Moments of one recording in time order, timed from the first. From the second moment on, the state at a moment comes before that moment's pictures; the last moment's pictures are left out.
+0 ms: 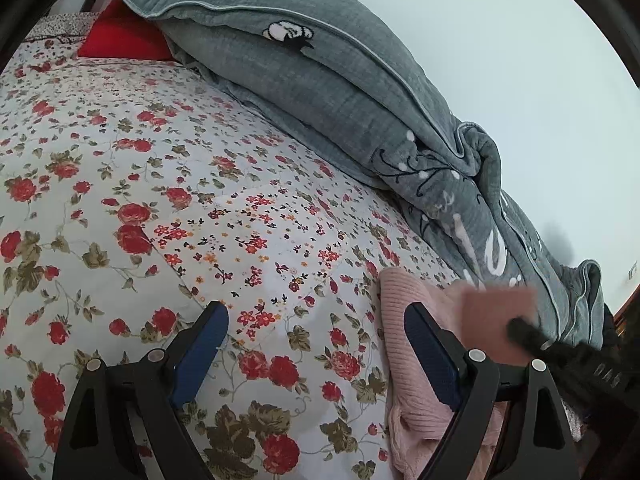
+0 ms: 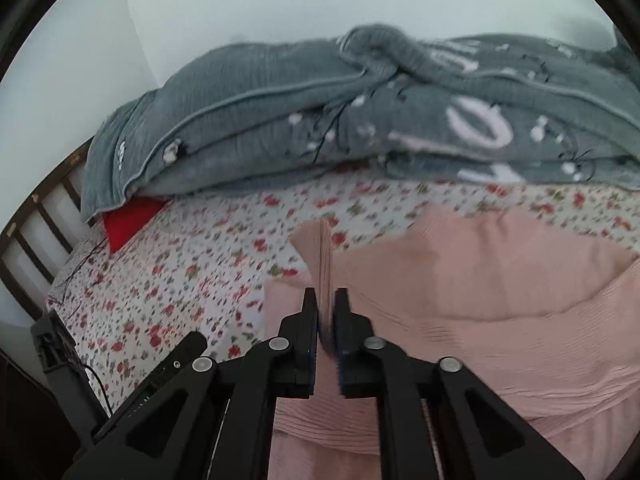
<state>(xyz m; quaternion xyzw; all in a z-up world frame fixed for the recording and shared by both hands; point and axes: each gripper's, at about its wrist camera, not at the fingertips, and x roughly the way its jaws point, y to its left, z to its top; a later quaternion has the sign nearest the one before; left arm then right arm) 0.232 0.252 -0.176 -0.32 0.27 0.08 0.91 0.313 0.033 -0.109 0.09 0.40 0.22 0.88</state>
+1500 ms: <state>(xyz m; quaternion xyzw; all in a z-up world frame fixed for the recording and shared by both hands) 0.260 0.155 -0.171 -0.06 0.36 0.11 0.92 0.272 -0.233 -0.165 0.10 0.41 0.06 0.90</state>
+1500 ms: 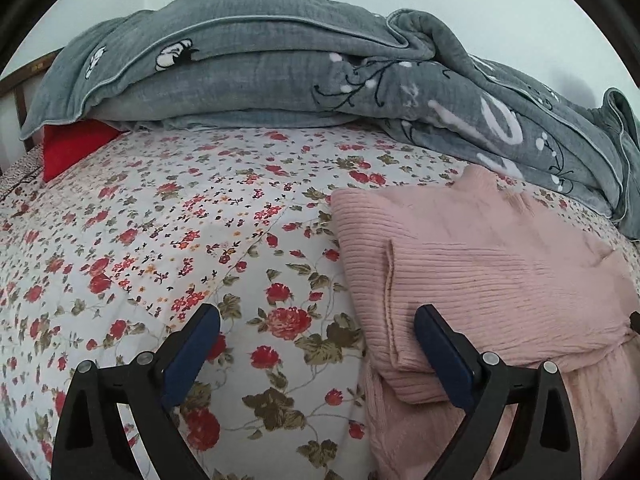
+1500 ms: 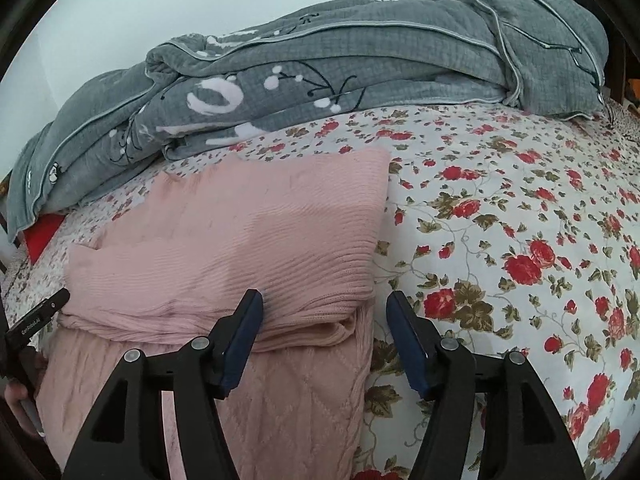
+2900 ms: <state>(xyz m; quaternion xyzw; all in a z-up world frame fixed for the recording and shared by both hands) 0.218 0.174 -0.175 -0.15 0.32 0.07 0.93 0.131 -0.265 -0.142 0.04 0.37 -0.01 0.93</state>
